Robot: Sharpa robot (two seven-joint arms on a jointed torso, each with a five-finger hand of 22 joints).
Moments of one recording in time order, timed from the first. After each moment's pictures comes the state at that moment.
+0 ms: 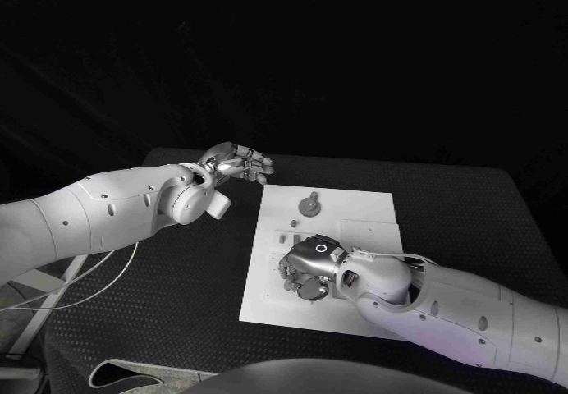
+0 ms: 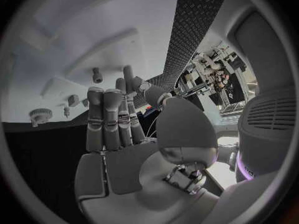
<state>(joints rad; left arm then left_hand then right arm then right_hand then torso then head) 1.23 -0.78 -0.13 1.24 -0.28 -0.16 0.25 1.14 -0.10 0.46 -0.29 0.05 0.82 0.20 0.30 0.45 1.13 0.15 0.07 0.18 0.92 0.10 0.61 0.39 0.01 0.93 0.00 0.07 0.87 0.96 -0.54 -0.09 1.50 -1.92 -0.21 -0.05 1.12 -0.06 0.74 -0.29 0.04 1.00 0.12 0.34 0.54 1.30 0.04 0.17 0.27 1.27 -0.06 1.06 0.78 0.20 1.11 -0.01 0.89 1.28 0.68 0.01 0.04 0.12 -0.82</state>
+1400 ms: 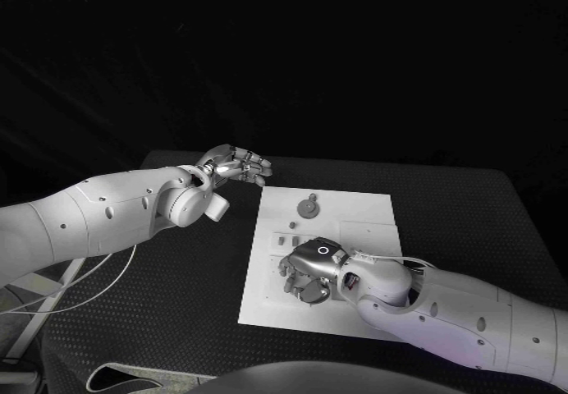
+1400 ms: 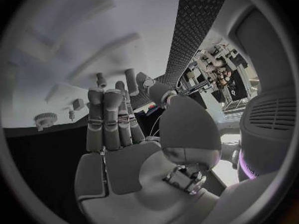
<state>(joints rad) 1.23 -0.78 -0.13 1.24 -0.28 -0.16 0.25 1.14 -0.10 0.46 -0.29 0.05 0.82 0.20 0.30 0.45 1.13 0.15 0.07 0.17 0.92 0.10 0.61 0.40 0.01 0.93 0.00 0.07 0.87 0.95 -0.54 -0.10 1.49 -1.89 -0.23 -0.06 1.08 -0.19 0.71 -0.27 0.05 0.88 0.17 0.28 0.51 1.18 0.08 0.08 0.24 1.25 -0.02 1.07 0.79 0.20 1.11 -0.01 0.88 1.28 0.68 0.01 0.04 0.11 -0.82</state>
